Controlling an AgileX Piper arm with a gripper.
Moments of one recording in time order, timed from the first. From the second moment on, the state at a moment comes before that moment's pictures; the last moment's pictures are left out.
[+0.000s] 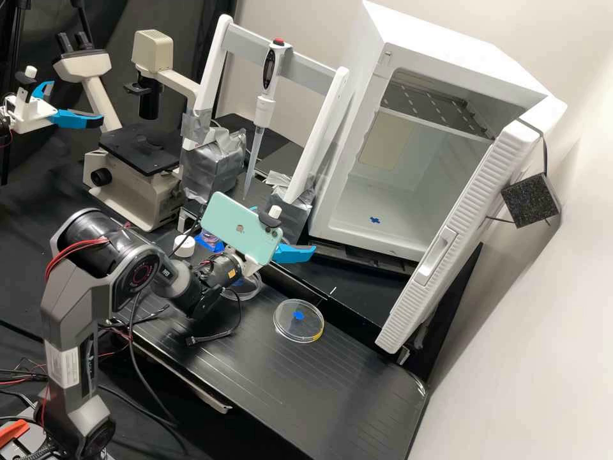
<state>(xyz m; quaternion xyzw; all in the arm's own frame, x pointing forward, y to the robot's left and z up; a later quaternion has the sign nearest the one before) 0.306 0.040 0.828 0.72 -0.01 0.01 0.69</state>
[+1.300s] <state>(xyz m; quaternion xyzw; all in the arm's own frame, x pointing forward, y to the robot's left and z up) 0.268 0.211 0.881 0.68 0.09 0.17 0.70</state>
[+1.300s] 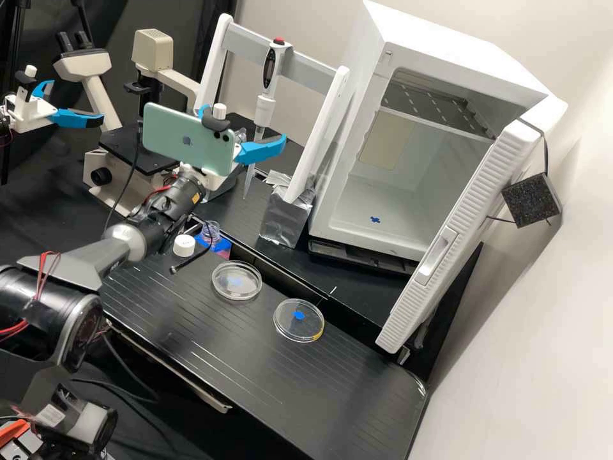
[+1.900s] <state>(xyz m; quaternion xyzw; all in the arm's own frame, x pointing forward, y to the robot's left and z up) 0.329 0.258 0.879 0.65 0.07 0.12 0.75</state>
